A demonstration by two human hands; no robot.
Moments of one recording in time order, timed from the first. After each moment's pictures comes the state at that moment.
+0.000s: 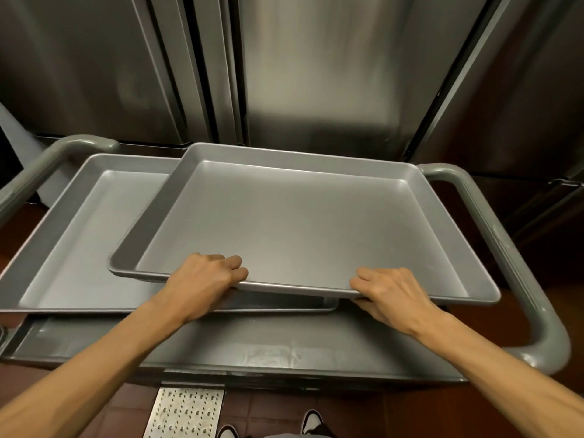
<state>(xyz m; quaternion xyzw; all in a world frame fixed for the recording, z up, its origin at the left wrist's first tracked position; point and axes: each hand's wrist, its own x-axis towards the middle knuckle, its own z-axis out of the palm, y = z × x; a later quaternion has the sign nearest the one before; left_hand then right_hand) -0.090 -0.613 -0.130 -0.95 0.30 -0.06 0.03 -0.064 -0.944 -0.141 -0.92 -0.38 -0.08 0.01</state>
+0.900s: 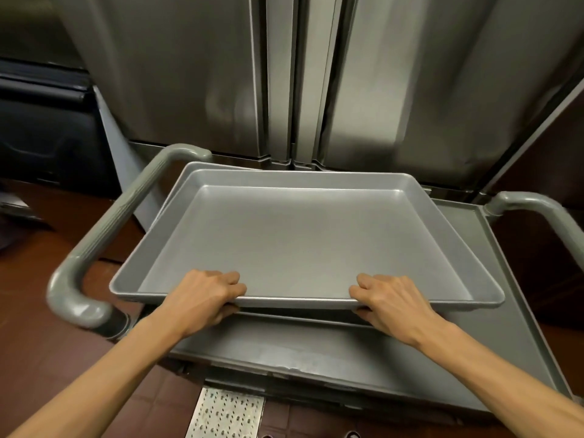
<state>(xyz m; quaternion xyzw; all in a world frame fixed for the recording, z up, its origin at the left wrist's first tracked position) -0.139 -0.440 -0.131 -0.97 0.26 -0.04 0.01 -0.068 -0.770 -0.140 -0.89 -0.44 -0.11 -0.03</state>
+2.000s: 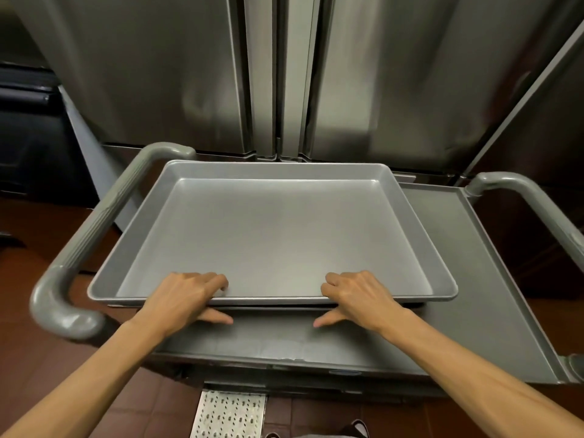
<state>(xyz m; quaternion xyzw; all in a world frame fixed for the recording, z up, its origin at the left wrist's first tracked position) -0.127 -0.392 -0.175 -0.95 0.29 -0.13 -0.02 -0.074 -0.727 -0.167 -0.88 -0.46 -0.08 0.00</state>
